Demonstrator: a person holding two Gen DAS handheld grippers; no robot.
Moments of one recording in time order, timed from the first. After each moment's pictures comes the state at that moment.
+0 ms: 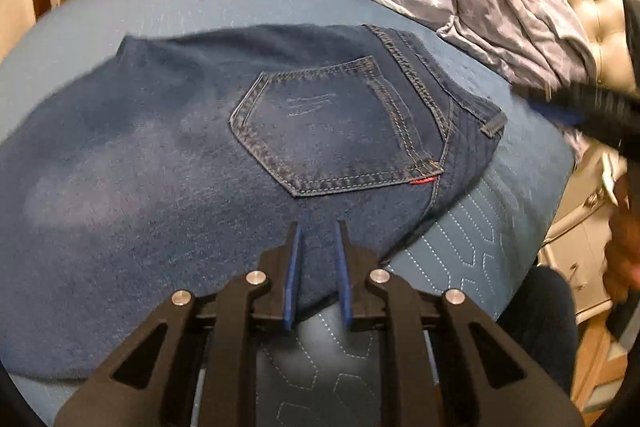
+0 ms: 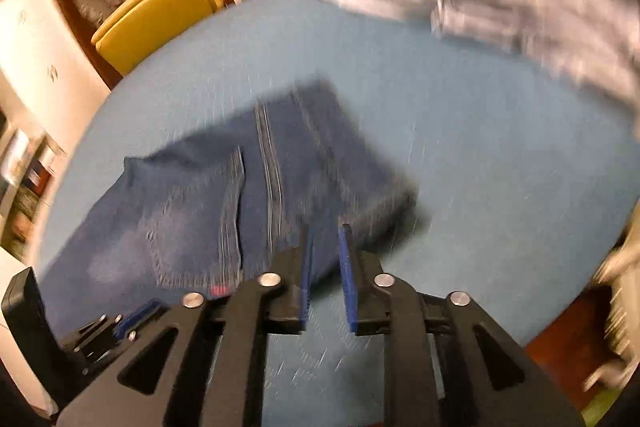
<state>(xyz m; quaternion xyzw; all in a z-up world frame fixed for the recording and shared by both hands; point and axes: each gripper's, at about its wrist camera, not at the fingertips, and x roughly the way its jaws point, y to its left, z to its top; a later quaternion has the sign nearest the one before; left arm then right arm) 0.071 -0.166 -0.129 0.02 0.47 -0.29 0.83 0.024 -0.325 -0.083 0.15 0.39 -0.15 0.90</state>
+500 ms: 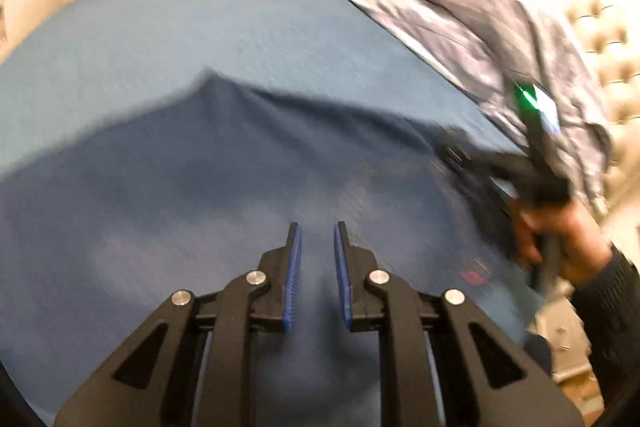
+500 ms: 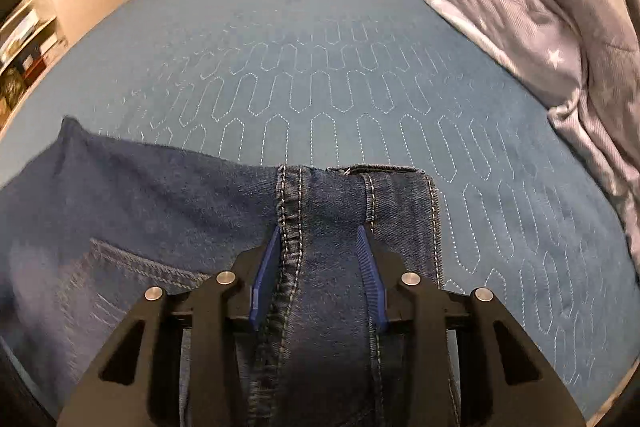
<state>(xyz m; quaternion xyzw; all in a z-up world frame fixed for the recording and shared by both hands) 0.147 -0.109 -0.087 -0.03 0.44 -0.23 0.87 0.188 -0.346 -0.160 0.01 0.46 -0.06 0.88</state>
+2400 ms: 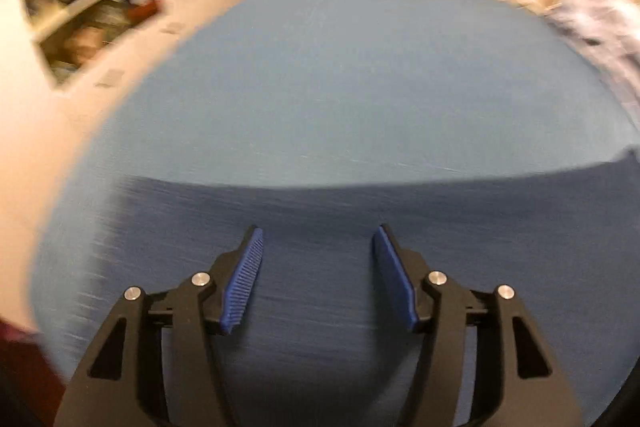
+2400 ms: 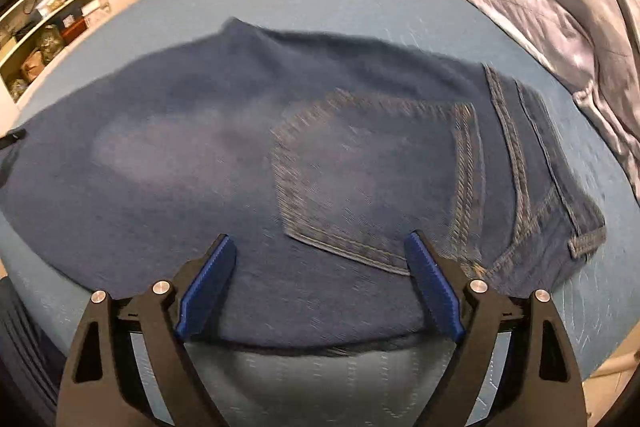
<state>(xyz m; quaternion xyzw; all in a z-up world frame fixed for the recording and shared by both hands) 0.195 0.378 -0.133 0.00 0.45 0.10 0.89 0.066 -0.177 -0.158 -0.01 0.47 -0.02 0.88</state>
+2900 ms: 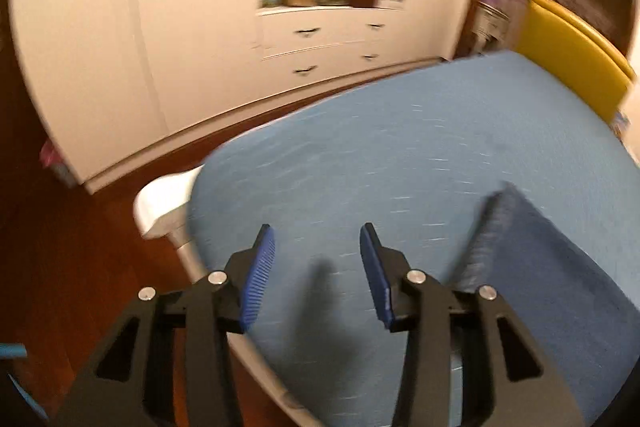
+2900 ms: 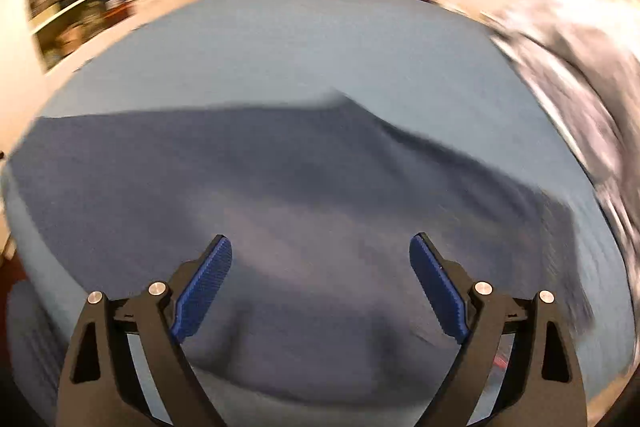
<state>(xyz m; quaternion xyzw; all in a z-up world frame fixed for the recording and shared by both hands) 0.040 0.564 -0.118 -0.21 0.36 0.34 0.84 0.117 -0.036 -0.094 -0.08 0.43 0.08 0.90</state>
